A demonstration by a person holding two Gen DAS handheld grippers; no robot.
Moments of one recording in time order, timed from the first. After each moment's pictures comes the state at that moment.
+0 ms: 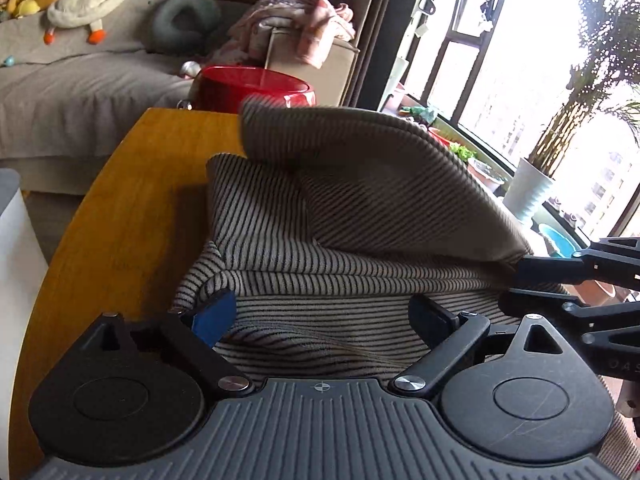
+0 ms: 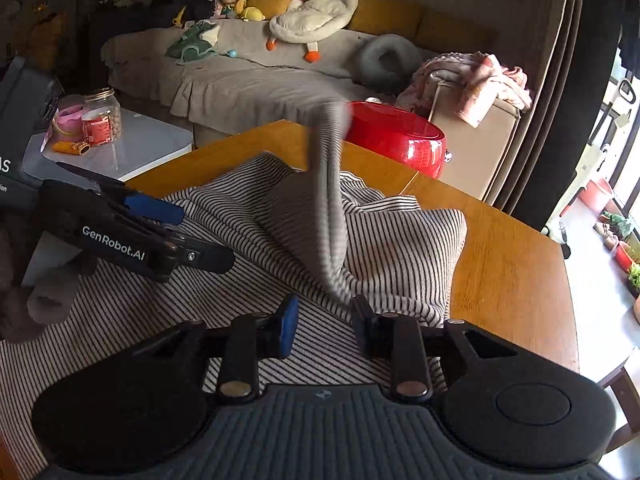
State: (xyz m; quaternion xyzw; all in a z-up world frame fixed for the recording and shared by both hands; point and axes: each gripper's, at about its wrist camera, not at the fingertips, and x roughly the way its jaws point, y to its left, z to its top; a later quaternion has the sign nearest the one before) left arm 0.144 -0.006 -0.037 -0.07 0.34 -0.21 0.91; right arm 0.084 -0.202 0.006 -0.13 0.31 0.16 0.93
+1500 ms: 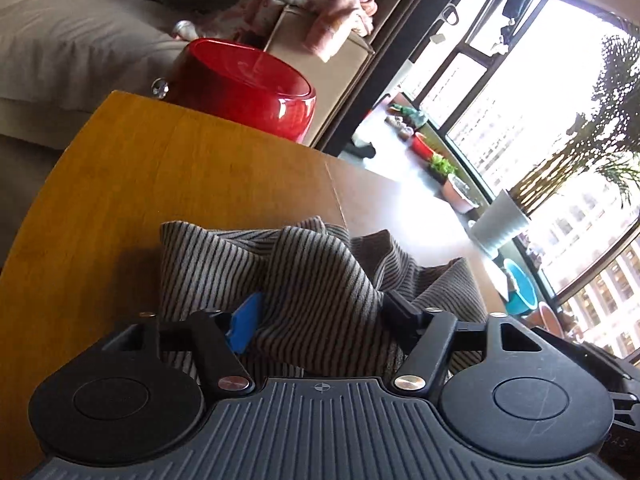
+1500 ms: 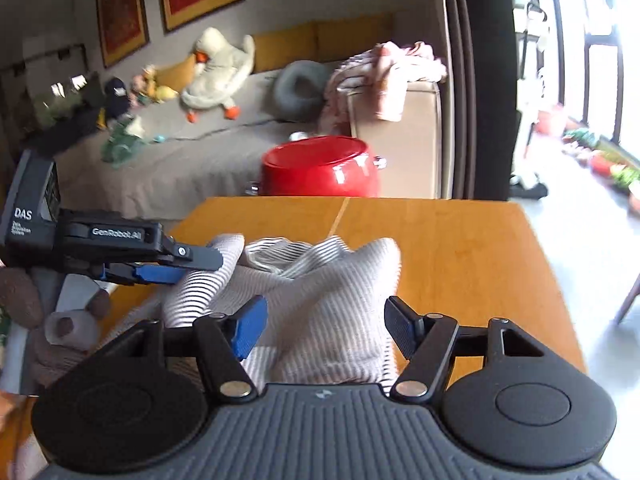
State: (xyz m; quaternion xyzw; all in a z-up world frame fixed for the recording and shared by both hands) left arm 0.260 -0.018 -0.015 -0.15 0.39 -0.23 0.88; right arm 0.133 -0.254 0.023 0.03 0.29 0.08 0.95
